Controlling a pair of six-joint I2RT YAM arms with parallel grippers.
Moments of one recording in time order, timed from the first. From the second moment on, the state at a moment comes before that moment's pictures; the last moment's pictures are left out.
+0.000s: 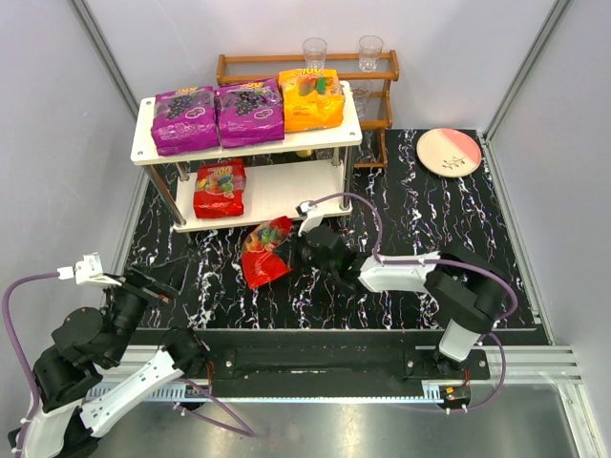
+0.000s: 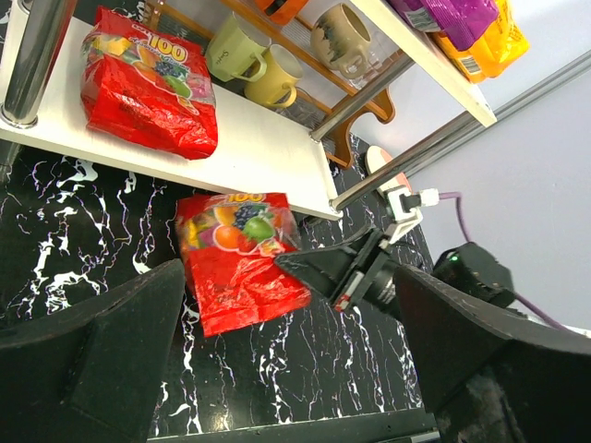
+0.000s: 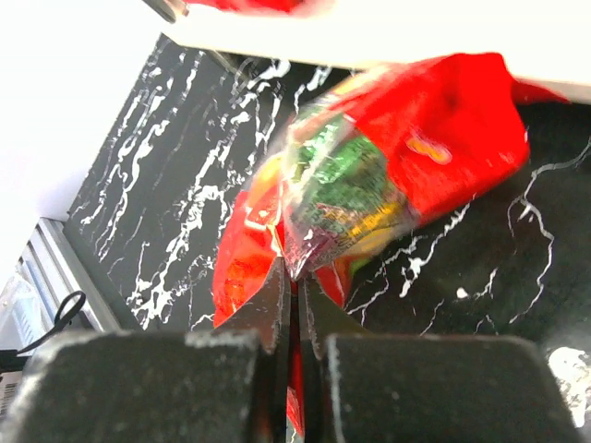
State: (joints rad) left arm -0.86 0.05 0.89 -0.92 -0.63 -0.78; right arm 1.00 1.73 0.86 0.53 0.09 0.67
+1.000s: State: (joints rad) left arm -0.86 0.05 0.89 -0.92 -0.64 -0.78; right arm 0.86 1.63 1.06 0.50 -0.02 0.48
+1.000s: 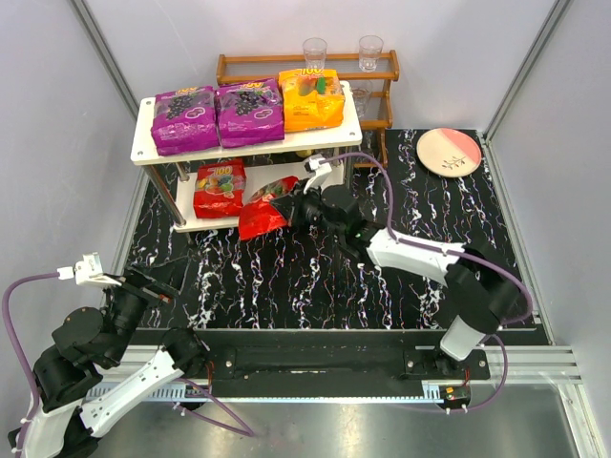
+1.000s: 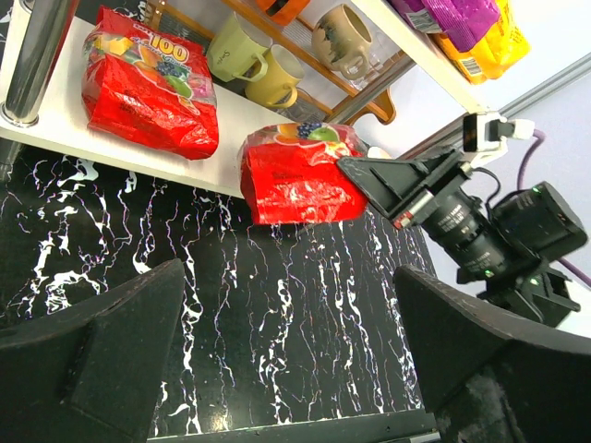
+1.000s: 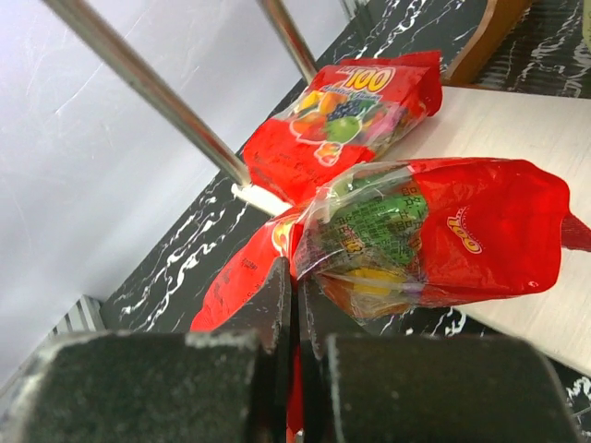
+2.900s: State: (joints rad) left arm -0.86 0.05 0.89 -0.93 -0.66 -0.78; right arm 0.75 2.04 1.30 0.45 0.16 0.65
